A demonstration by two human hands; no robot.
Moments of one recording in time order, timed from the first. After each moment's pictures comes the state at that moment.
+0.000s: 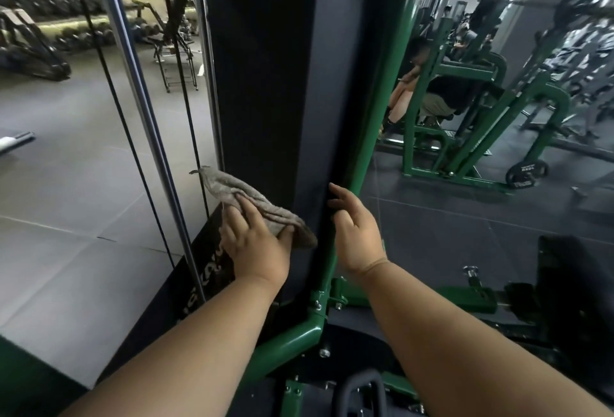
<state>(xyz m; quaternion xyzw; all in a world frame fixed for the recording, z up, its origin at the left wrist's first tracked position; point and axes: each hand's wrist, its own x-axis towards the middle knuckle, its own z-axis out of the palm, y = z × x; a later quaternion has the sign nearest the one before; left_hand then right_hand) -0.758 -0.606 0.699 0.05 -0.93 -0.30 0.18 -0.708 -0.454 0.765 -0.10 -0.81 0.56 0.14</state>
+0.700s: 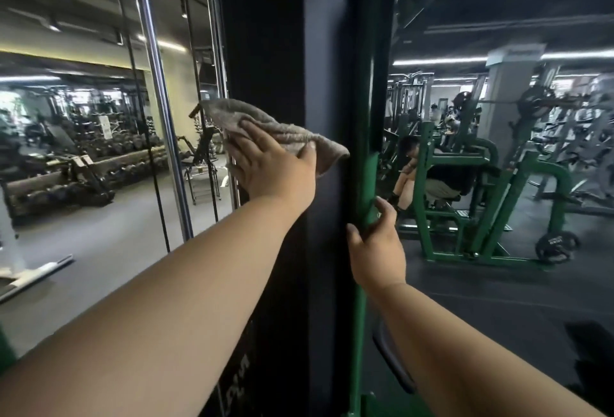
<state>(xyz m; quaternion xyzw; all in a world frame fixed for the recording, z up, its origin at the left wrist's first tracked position) -0.790 -0.588 1.044 0.01 -0.87 -0.35 0.33 -0.743 -0.442 0.910 -0.13 -0.81 0.45 0.37</state>
